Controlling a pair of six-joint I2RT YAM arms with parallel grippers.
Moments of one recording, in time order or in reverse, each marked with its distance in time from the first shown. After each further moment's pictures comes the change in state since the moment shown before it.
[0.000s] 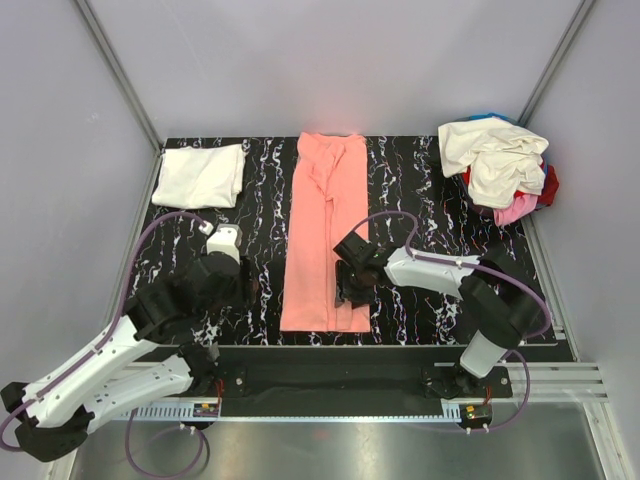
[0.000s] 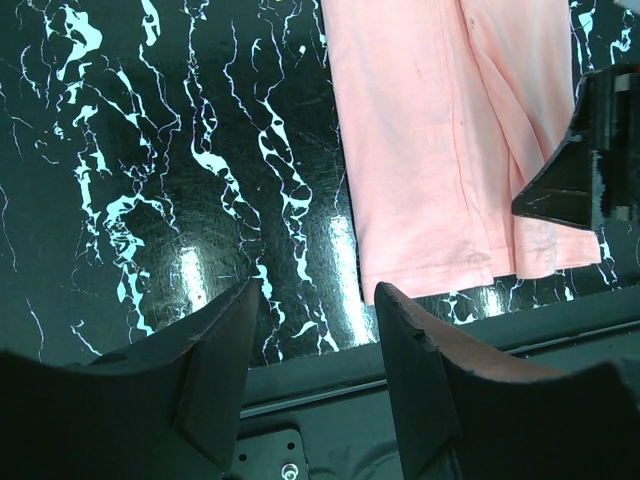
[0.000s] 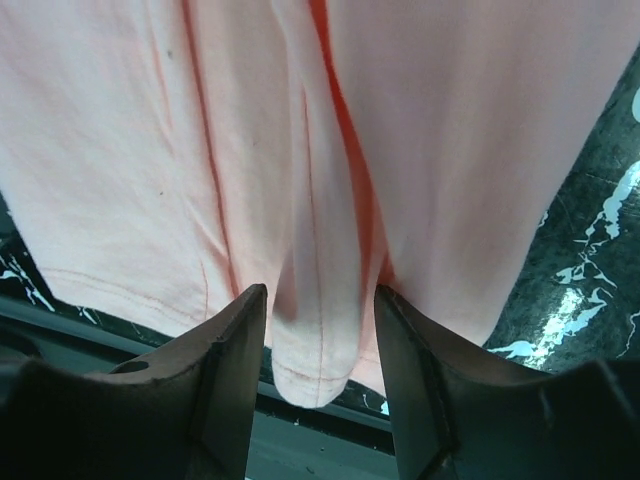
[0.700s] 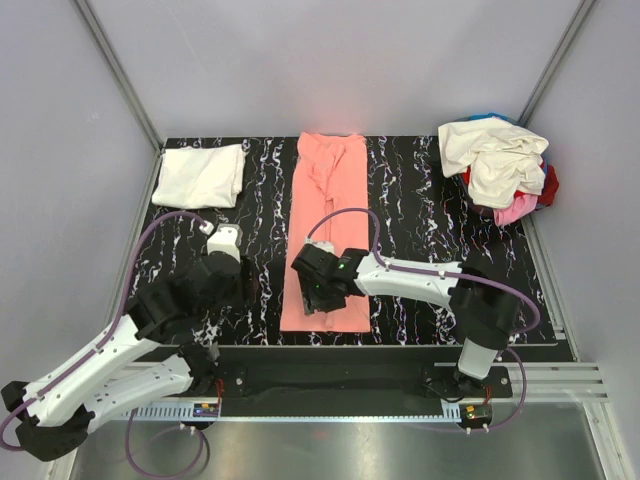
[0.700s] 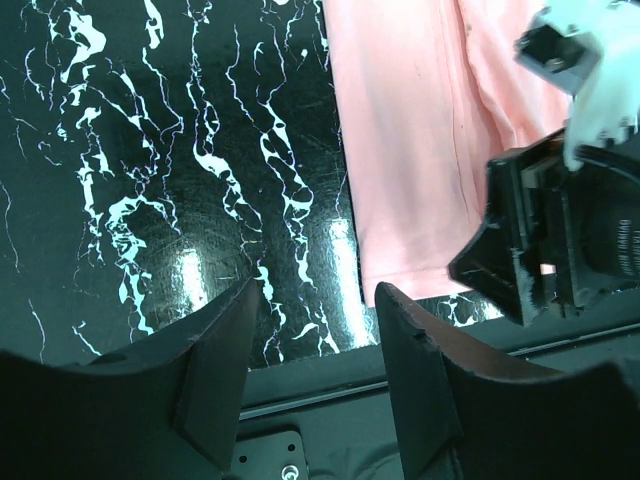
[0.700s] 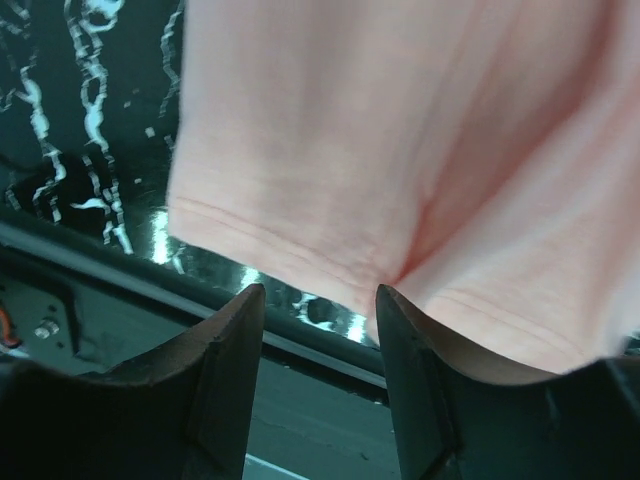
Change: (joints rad) left arm 0.000 0.001 0.000 0.000 -0.006 -0.001; right arm 0.242 0.113 0.262 -0.107 0.104 0.001
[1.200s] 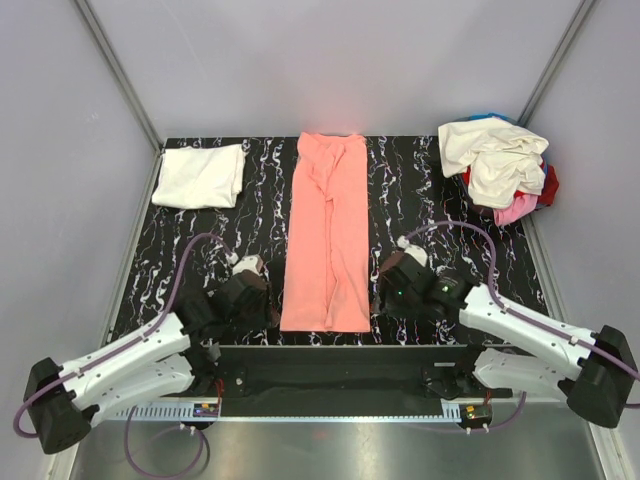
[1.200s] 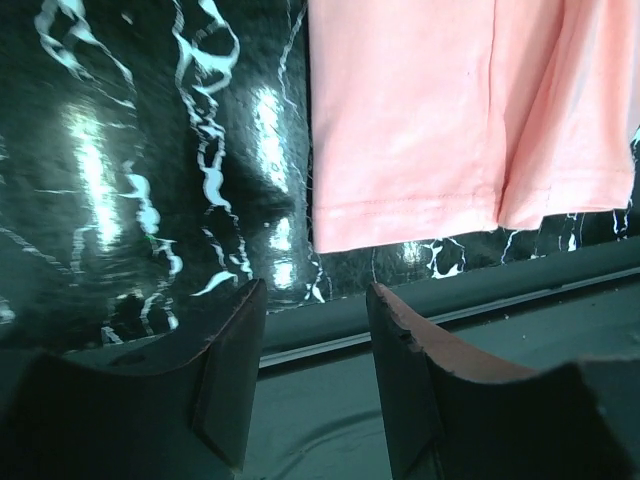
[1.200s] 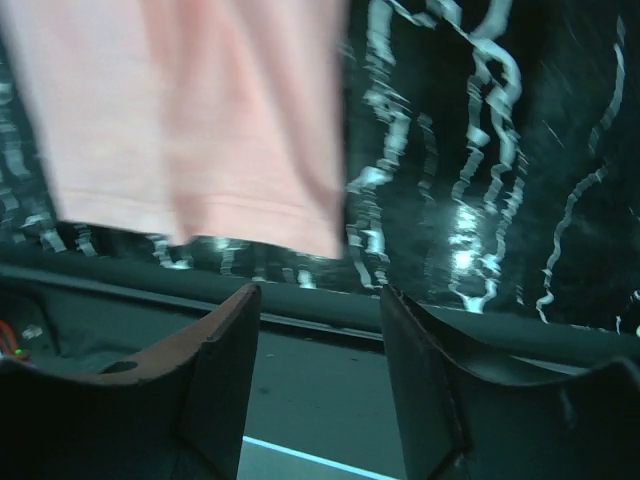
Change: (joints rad) left arm 0.001 0.069 -0.329 0.212 0.248 -0.262; right arm -0.158 -0.703 -0.423 -0.154 0.139 0.117
